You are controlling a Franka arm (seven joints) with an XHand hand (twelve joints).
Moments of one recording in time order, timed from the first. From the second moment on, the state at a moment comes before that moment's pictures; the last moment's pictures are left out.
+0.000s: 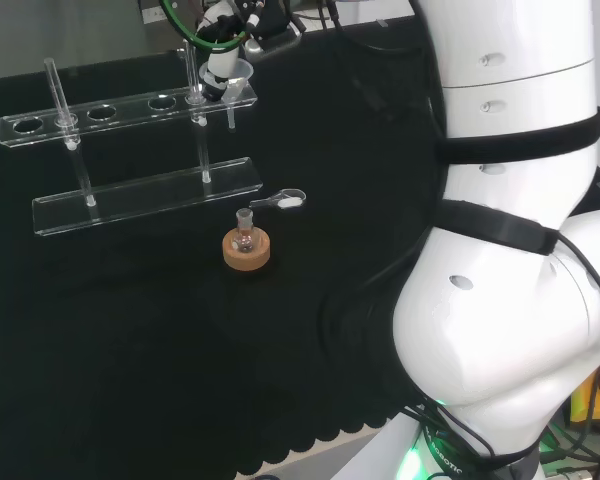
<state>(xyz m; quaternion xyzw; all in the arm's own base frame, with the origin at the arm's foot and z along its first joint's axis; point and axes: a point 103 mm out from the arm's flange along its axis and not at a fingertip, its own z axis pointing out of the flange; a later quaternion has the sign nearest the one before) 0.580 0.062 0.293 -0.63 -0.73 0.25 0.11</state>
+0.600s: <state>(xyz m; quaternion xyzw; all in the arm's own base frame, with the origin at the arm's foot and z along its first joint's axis) 0.585 0.056 0.283 -0.63 -0.71 0.29 0.12</state>
